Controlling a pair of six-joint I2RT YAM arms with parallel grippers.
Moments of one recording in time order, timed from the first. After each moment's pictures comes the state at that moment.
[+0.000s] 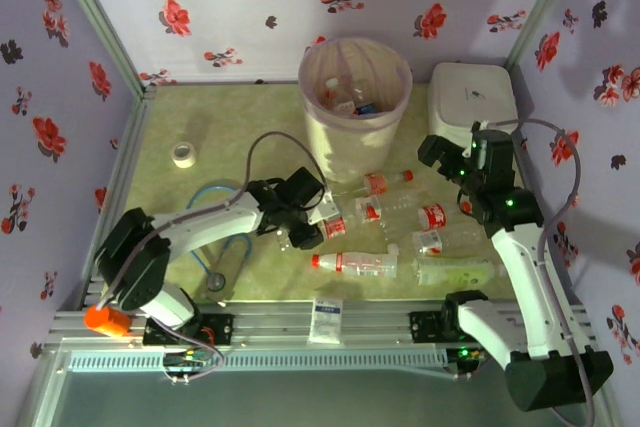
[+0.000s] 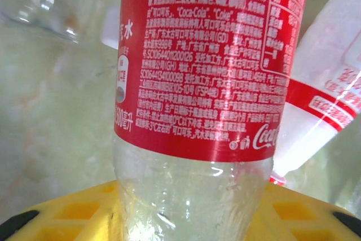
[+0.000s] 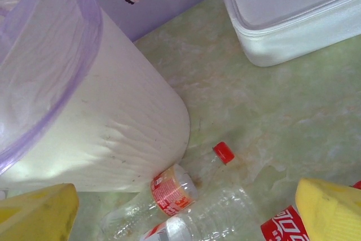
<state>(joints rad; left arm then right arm) -0.93 1.53 1.06 -0.66 0.08 0.24 0.14 0.92 1.01 -0.66 -0.03 0.56</state>
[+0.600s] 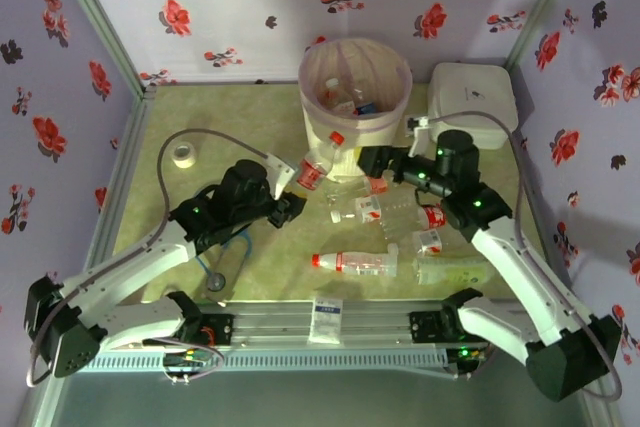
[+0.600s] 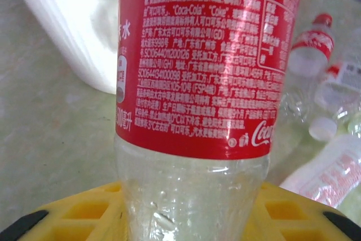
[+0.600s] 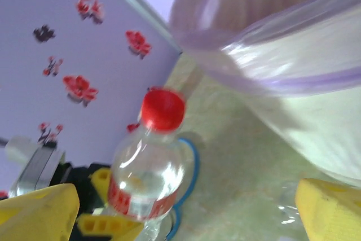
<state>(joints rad) -0.82 1.07 0.87 -0.36 0.01 -0.13 0.46 1.00 0.90 -0.19 -0.47 0.60</state>
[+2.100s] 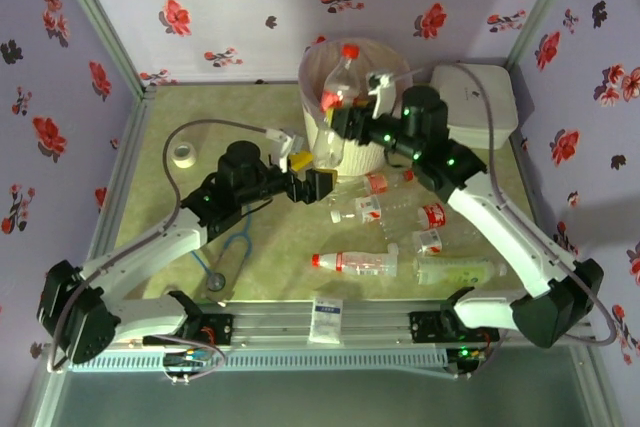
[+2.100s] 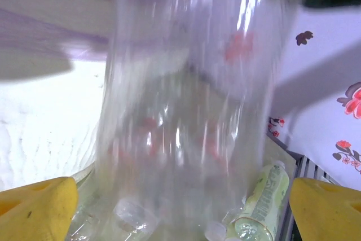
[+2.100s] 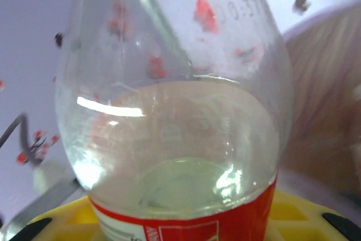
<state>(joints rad) -0.76 1.17 0.89 0.06 0.32 -0.38 0.58 1.28 1.36 -0.25 -0.30 0.41</state>
